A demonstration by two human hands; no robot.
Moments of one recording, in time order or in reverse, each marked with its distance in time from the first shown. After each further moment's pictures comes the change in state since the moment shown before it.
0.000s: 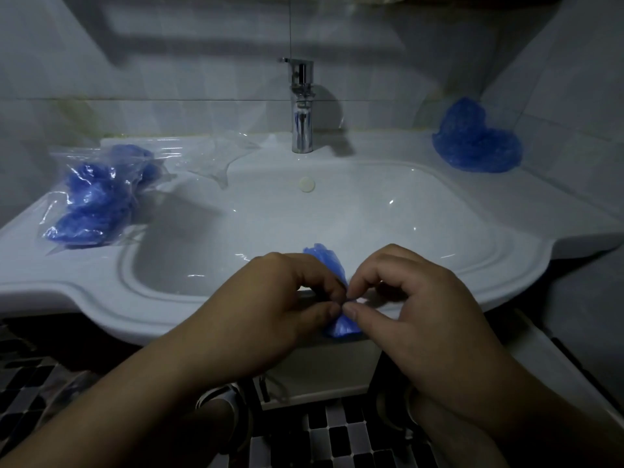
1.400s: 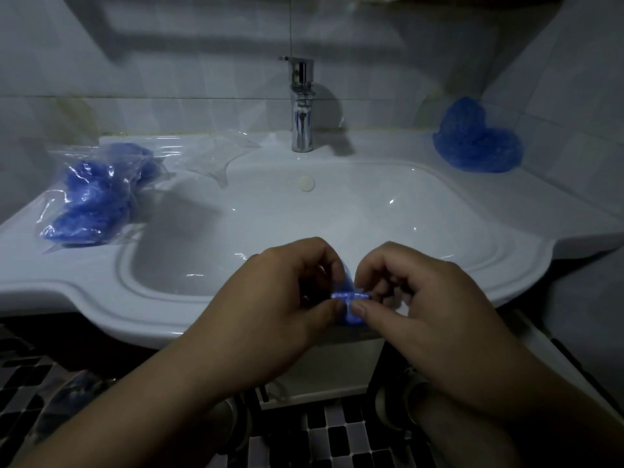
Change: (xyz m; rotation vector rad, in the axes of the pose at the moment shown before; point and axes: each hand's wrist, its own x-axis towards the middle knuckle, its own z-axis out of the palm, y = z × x) left_hand -0.004 0.015 0.004 -0.079 0.119 -0.021; right_hand 0.005 -0.005 -0.013 0.043 -0.075 0.021
